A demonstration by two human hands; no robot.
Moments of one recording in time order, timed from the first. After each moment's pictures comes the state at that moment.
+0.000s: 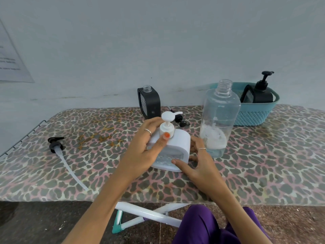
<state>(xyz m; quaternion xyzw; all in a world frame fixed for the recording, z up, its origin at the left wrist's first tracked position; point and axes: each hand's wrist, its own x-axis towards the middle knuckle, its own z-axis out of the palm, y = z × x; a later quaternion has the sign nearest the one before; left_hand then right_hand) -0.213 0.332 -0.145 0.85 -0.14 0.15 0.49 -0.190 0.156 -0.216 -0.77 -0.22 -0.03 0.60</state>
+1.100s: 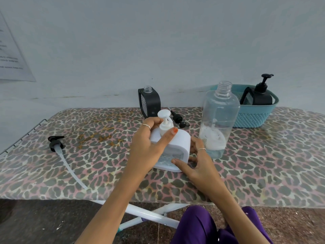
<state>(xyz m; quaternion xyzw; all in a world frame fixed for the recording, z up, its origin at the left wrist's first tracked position) -0.210 0.312 -0.143 0.81 -0.04 0.23 0.54 -0.189 0.156 -0.216 -0.77 -0.22 -0.03 0.60</state>
